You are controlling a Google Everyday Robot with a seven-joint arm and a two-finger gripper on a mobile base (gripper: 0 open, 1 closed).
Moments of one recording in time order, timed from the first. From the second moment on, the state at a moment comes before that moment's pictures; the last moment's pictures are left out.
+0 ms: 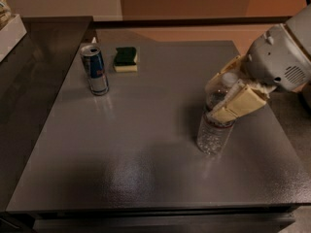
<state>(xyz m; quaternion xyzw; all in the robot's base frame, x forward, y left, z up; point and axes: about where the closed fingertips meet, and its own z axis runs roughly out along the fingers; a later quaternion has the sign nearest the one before) 0.422 -0.122 0.953 -0.64 0.70 0.19 0.26</state>
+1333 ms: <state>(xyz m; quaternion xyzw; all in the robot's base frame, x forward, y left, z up) 0.516 -0.059 1.044 -0.62 0.70 0.20 0.31</state>
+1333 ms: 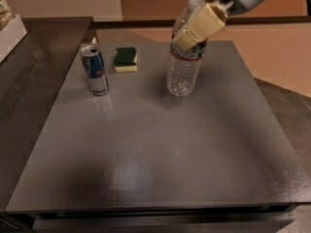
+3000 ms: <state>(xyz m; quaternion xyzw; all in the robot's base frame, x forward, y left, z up) 0.579 0.077 1.010 -0.66 0.66 0.23 0.27</state>
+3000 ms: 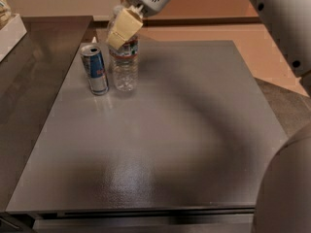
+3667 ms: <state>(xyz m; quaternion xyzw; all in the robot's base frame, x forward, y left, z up) 0.580 0.096 0.986 -0.67 0.66 0.23 0.26</state>
